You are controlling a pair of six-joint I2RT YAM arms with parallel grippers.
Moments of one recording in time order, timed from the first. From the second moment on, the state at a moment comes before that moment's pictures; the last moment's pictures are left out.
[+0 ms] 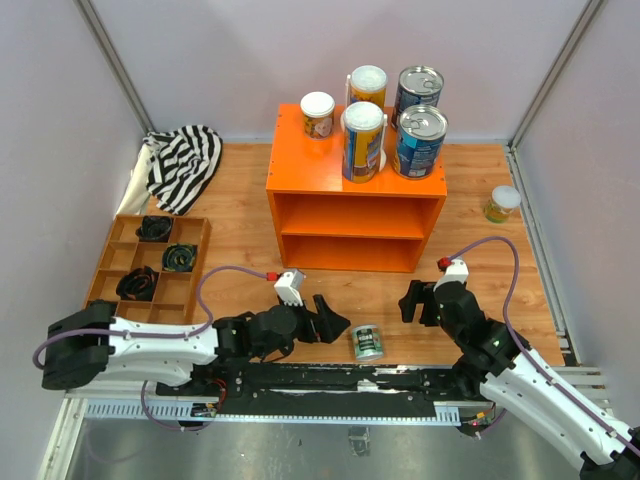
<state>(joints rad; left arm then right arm) -1.30 1.01 0.32 0.27 -0.44 -1.03 0.71 0.42 0.31 -0.54 0.32 0.55</state>
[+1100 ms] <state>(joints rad) -1.35 1.42 0.49 0.38 -0.39 -1.37 0.71 0.36 0.28 -0.54 0.34 0.55</state>
